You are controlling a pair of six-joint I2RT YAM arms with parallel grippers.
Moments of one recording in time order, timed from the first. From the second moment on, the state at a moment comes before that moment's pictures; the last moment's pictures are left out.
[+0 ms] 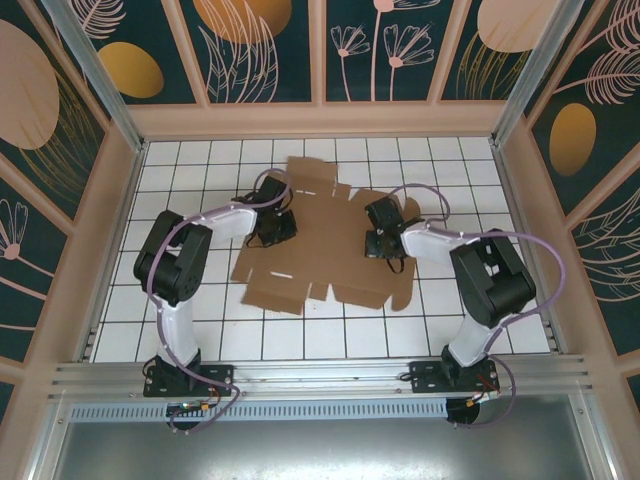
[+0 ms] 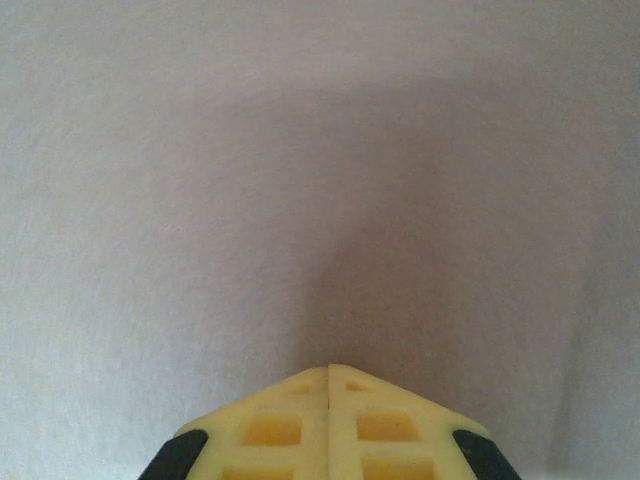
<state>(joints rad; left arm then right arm) -0.47 1.98 1.26 -0.40 0.13 -0.79 0.53 1.70 0.90 -0.35 0.13 0.50</state>
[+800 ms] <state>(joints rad) -0.54 2.27 1.67 -0.45 0.24 -0.67 0.59 1.60 0.89 -0.09 -0.30 0.64</state>
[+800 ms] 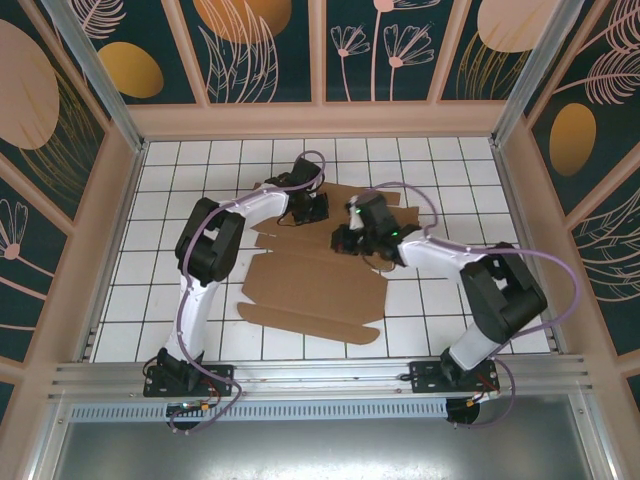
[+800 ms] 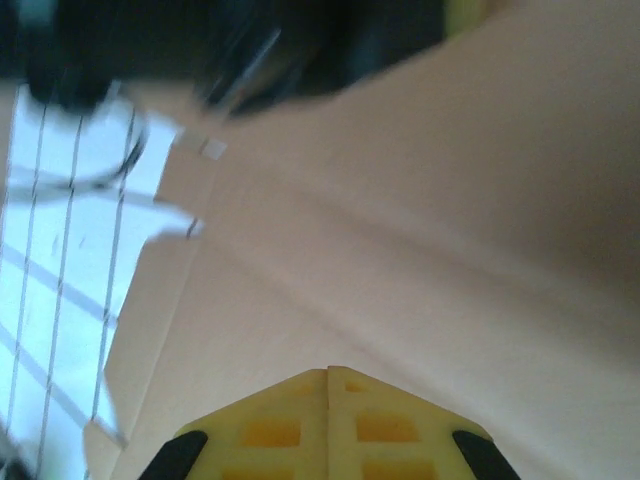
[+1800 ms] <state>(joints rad) -0.52 1.79 1.30 -0.37 0.26 -0.67 0.54 1.47 0.94 -0.10 -0.26 0.60</state>
